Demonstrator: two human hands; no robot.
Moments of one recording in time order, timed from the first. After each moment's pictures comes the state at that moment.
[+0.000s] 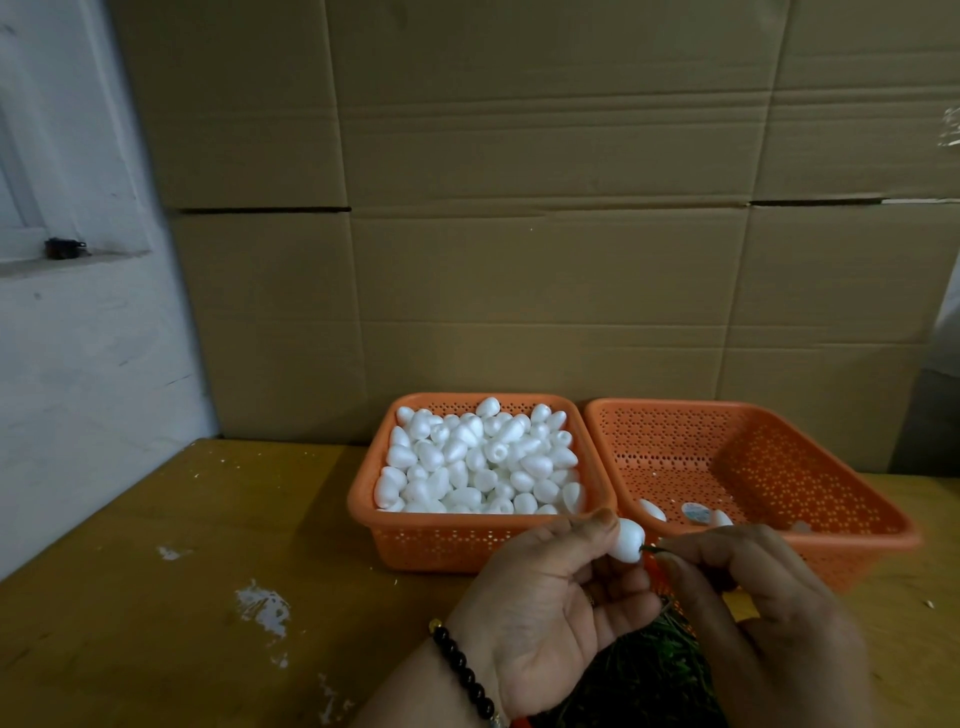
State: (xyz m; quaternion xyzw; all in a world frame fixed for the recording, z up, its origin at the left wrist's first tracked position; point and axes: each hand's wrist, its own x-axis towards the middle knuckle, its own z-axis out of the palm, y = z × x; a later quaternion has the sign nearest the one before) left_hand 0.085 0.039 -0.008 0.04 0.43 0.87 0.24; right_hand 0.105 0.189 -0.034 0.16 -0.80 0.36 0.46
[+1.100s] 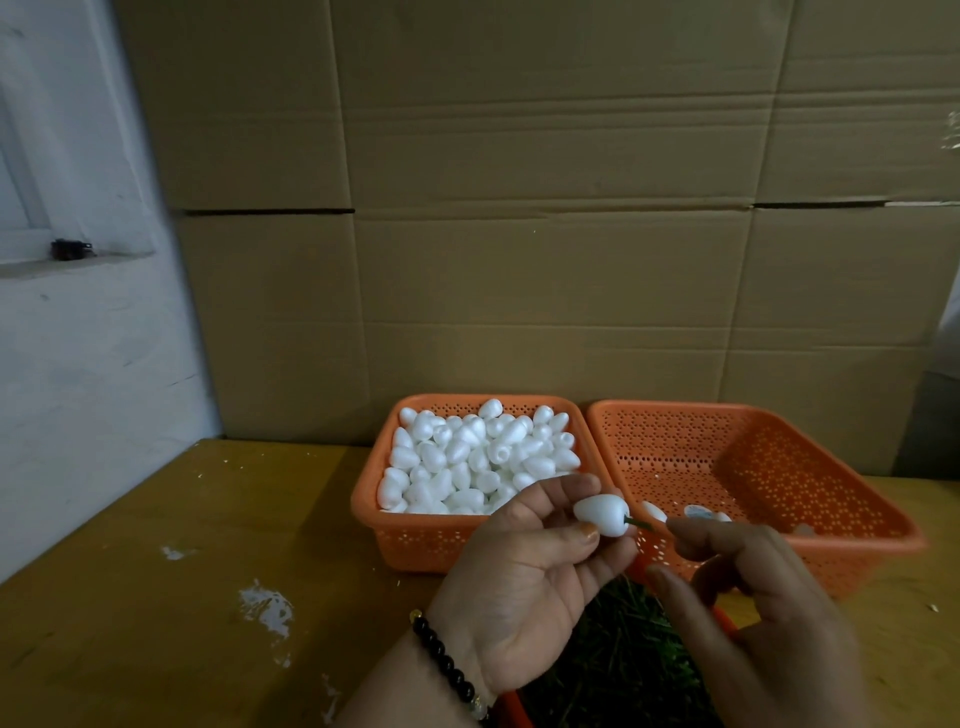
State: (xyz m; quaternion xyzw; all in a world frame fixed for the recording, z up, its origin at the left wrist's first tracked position) left_hand 0.075 0.027 -0.010 0.12 0.37 0.90 0.19; right_hand 0.109 0.188 -0.032 0.14 -0.84 0.36 0.40
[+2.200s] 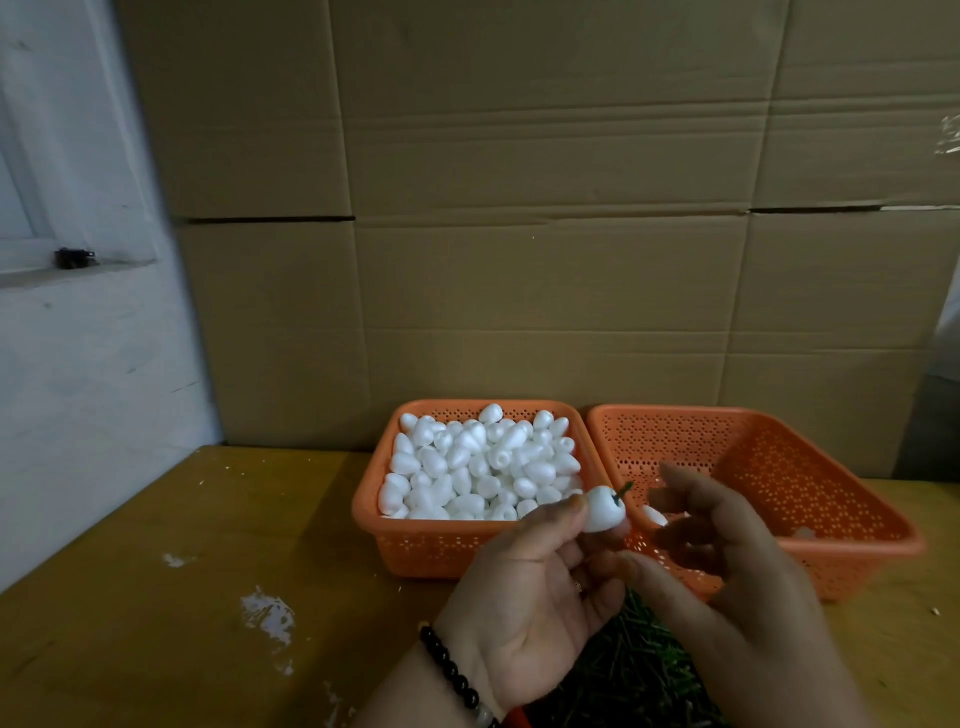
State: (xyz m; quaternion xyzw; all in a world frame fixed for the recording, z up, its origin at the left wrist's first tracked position) left_hand 0.071 0.033 -0.017 0.04 0.38 0.90 0.22; right_hand 0.101 0.183 -0.017 0.15 -0.81 0.46 0.32
